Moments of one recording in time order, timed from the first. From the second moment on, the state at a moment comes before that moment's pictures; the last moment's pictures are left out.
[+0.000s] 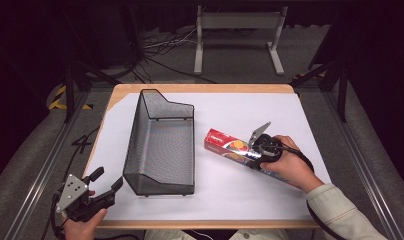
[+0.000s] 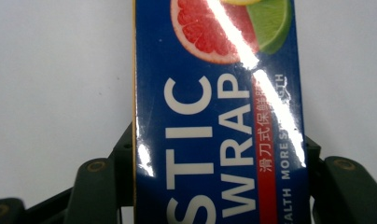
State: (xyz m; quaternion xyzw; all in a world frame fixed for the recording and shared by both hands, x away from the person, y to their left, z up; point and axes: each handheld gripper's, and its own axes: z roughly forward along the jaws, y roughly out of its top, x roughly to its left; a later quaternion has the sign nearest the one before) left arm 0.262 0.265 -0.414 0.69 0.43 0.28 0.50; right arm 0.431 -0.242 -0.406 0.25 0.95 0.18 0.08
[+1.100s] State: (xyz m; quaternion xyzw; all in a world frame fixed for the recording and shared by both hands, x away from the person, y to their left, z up) left arm 0.261 0.265 -0.414 0.69 0.43 0.29 0.50; right arm 0.421 -0.241 -0.327 0.27 0.92 0.26 0.10
